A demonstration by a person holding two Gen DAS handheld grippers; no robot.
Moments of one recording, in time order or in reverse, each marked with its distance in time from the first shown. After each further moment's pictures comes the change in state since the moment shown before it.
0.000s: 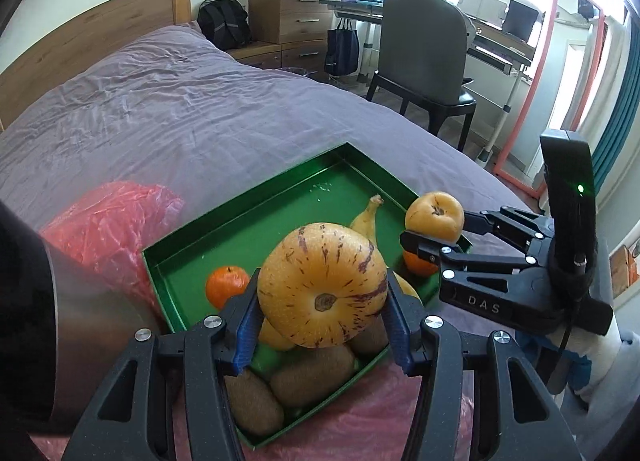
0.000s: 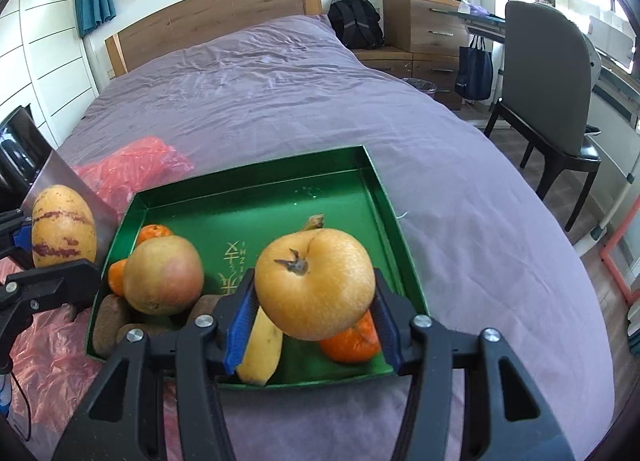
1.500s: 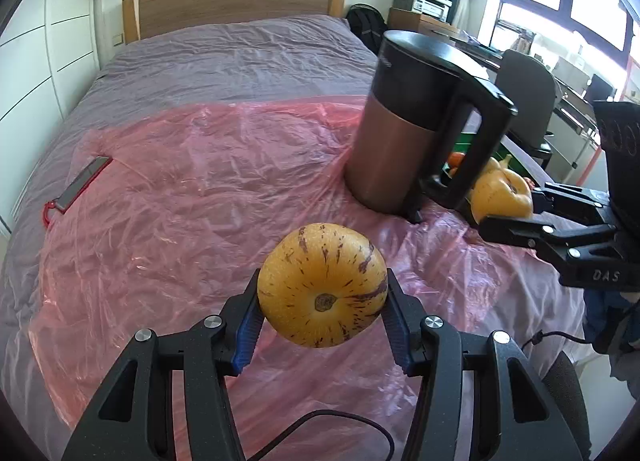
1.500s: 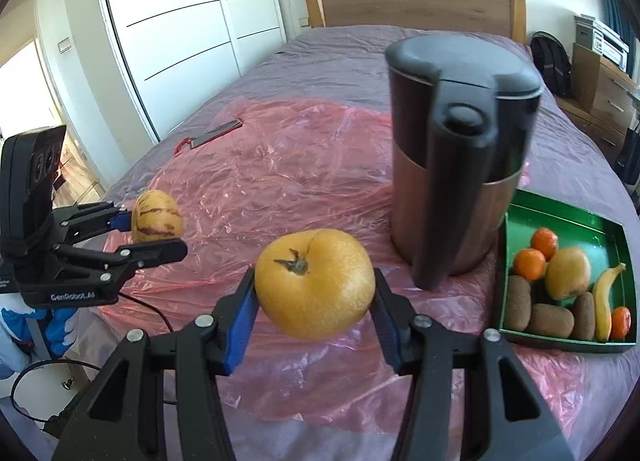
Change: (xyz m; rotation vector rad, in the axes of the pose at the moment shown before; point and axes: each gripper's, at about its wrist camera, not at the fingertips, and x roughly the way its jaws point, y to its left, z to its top) left arm -0.239 0.197 -0.252 -0.293 -0.051 0.206; right arm -0.119 0.339 -0.070 -0.369 0.058 0.452
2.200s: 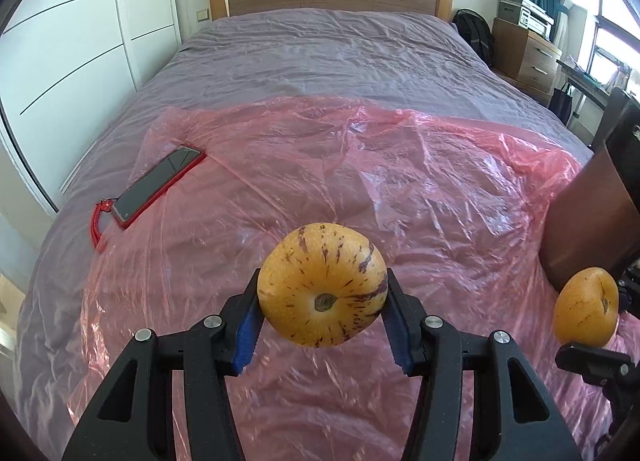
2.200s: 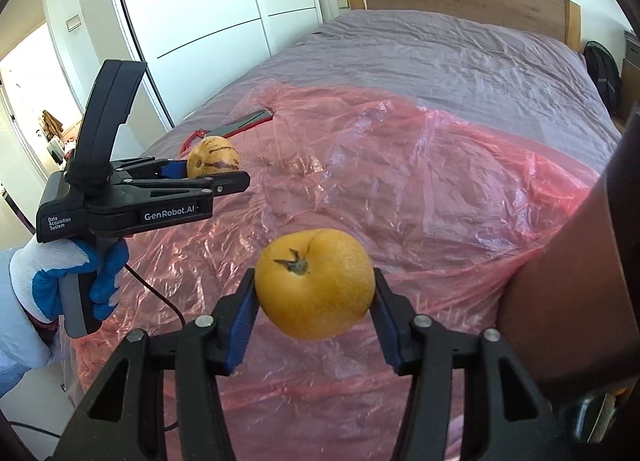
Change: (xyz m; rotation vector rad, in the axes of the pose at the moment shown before) left arm 0.094 0.183 0.051 -0.157 0.009 0.274; right arm 0.158 0.061 0.078 -0.080 0.059 0.103
